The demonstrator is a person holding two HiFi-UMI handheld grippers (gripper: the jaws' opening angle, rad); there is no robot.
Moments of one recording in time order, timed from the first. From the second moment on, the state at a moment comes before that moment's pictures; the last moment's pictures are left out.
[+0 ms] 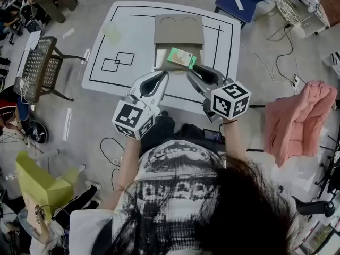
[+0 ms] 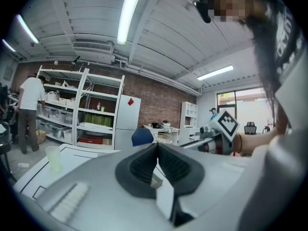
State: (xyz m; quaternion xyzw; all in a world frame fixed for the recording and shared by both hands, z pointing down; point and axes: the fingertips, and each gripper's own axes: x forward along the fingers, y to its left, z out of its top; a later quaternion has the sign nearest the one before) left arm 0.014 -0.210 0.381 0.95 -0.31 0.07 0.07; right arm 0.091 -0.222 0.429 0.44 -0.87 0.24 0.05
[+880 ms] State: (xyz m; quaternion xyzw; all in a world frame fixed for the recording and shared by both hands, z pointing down) left arm 0.060 -0.104 0.382 0.93 -0.35 0.08 0.07; right arm 0.116 -0.110 0.425 0.38 -0.89 0.25 0.02
